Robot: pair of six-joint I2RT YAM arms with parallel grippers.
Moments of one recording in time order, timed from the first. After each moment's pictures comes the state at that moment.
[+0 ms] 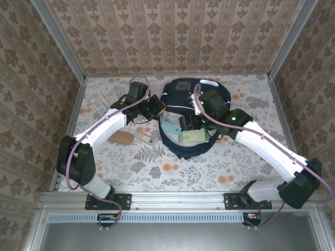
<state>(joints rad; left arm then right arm) -0.52 1.57 1.24 -0.38 0.38 -1.07 0.64 1.35 1.28 -0.70 -0.11 0.29</state>
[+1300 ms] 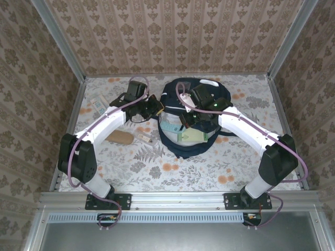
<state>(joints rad) -0.49 1.60 1.27 -0.45 0.40 -1.01 0.57 1.59 1.38 -0.72 -0.20 0.10</state>
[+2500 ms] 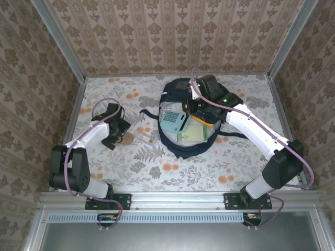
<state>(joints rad) -0.22 1.48 0.90 -0.69 -0.12 -1.15 0.50 1.54 1.44 -0.65 -0.23 0.35</state>
